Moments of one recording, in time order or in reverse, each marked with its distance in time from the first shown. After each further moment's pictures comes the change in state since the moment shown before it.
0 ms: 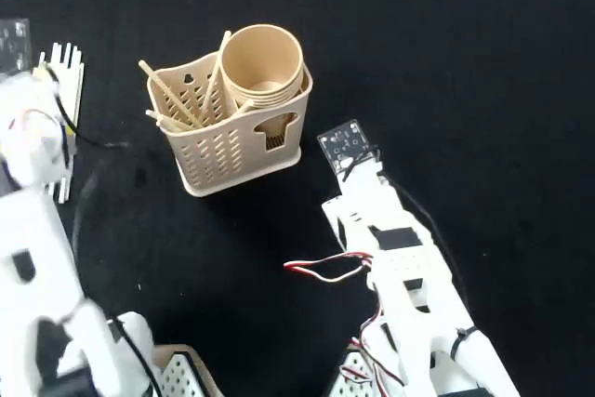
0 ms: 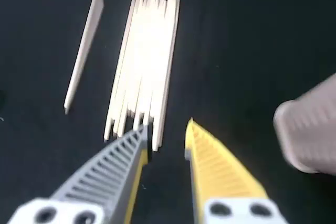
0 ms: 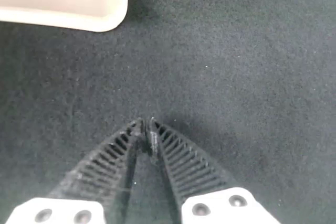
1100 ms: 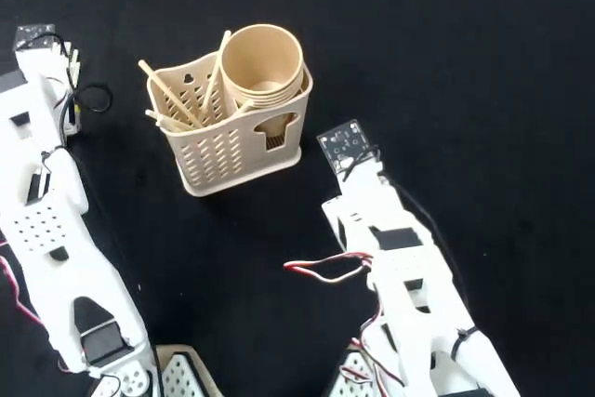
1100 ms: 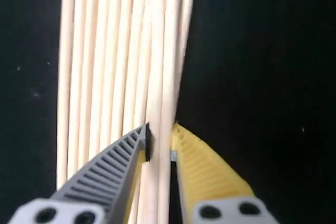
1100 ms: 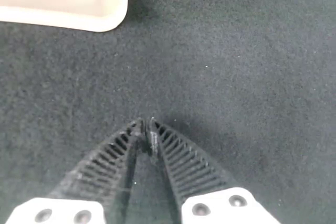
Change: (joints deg) left arm -1.9 84.3 -60.0 -0.3 -1.9; right arm 0.0 0.0 0.0 0.0 0.0
